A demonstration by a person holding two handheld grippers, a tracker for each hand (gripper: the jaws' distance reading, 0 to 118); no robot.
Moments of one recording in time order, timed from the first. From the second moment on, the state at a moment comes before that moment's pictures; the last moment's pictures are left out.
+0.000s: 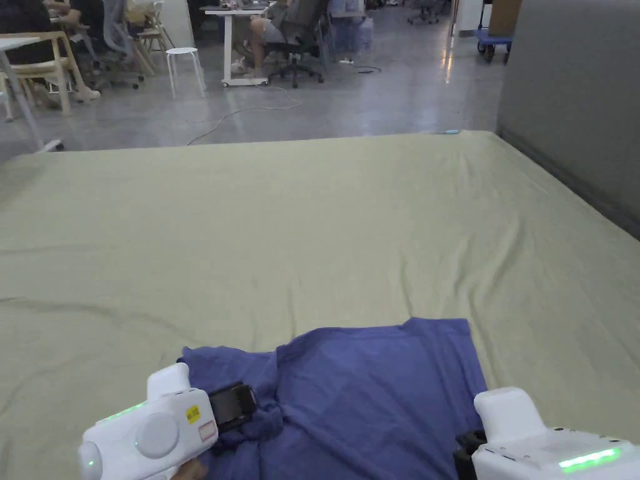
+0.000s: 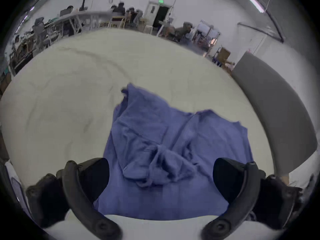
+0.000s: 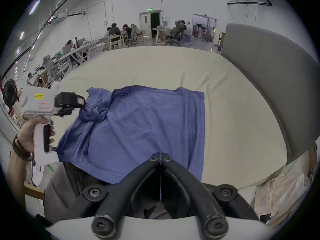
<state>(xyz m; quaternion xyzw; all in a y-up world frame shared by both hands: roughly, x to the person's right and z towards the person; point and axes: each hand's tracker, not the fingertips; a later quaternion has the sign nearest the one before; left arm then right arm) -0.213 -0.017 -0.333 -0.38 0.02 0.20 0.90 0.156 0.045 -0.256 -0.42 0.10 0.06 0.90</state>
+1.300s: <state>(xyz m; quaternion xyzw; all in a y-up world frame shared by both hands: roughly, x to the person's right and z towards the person) -0.231 -0.046 -0.489 -0.47 0.00 0.05 0.88 0.198 0.022 -0.540 -0.47 0.02 0.01 0.88</state>
